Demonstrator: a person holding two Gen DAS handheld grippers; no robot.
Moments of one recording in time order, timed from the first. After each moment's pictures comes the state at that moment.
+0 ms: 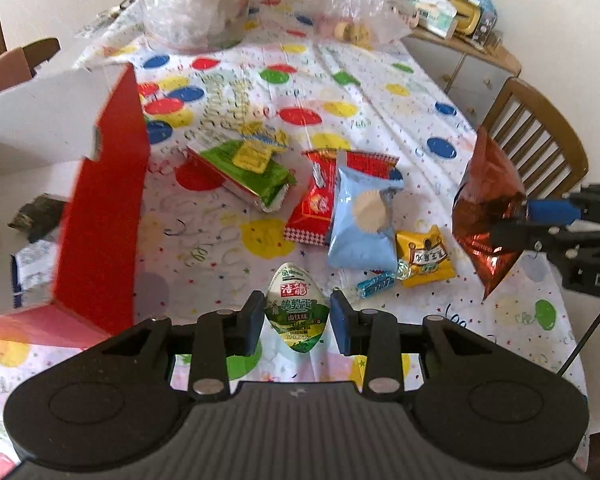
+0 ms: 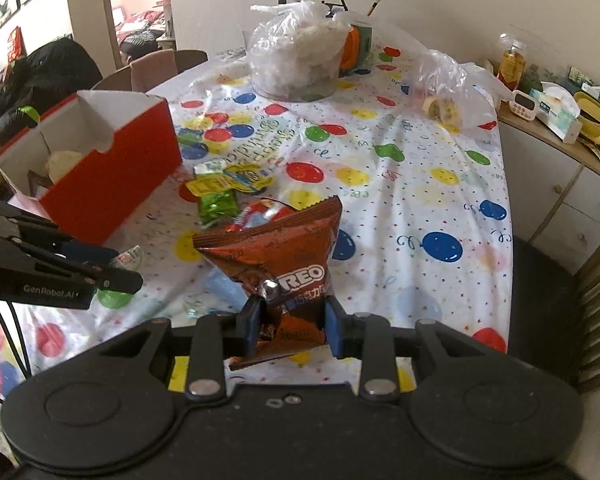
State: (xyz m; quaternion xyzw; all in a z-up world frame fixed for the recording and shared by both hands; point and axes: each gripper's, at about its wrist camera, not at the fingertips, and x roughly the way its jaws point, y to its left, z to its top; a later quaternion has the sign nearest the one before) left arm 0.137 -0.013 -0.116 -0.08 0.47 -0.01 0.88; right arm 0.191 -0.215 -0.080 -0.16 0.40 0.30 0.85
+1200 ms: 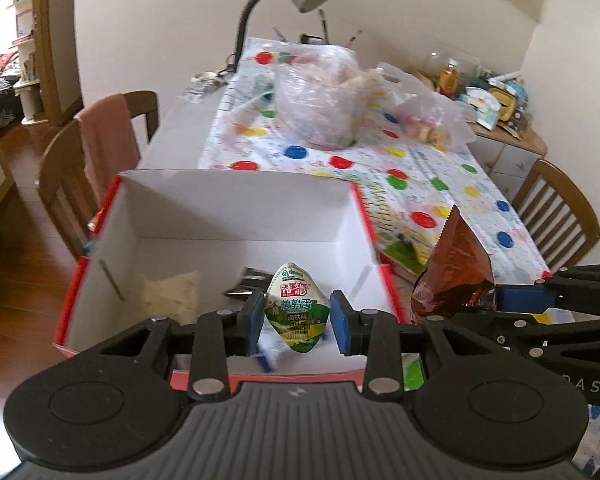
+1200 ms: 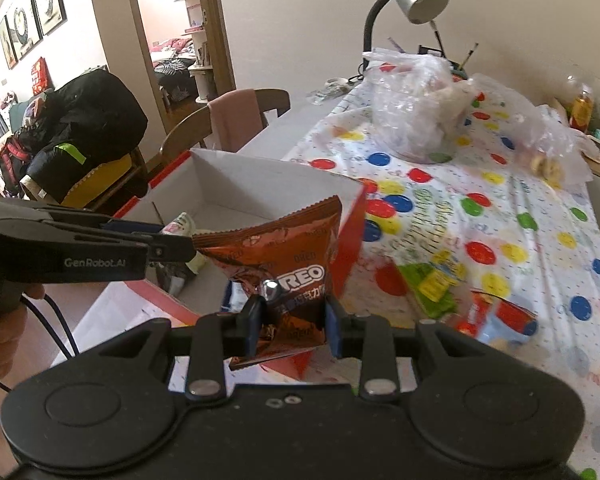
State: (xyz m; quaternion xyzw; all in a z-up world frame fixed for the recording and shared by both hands) left arm 0.070 0.190 -0.029 -0.09 0.39 0.04 0.92; right arm 0.112 0.002 -0.033 -0.12 0.38 0.34 0.85
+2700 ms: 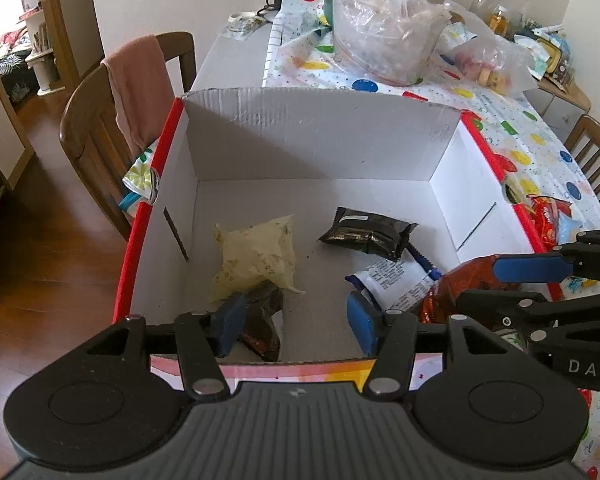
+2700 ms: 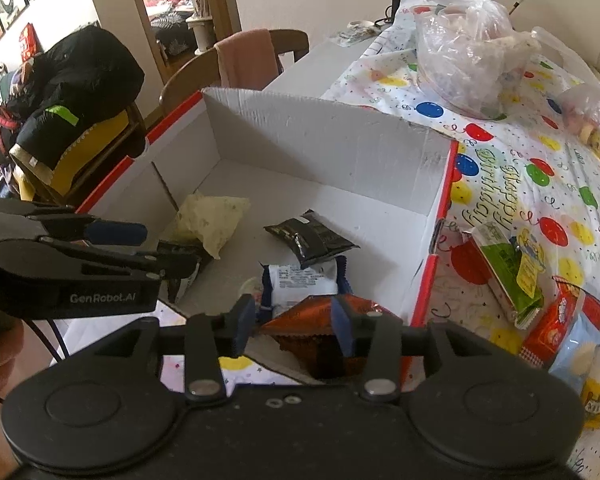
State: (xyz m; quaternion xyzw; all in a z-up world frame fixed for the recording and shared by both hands) left arm 0.085 0.255 -0.091 -0.07 0.46 0.06 0.88; right arm 0.128 0.085 -0.092 -0.14 0.45 0.33 0.82
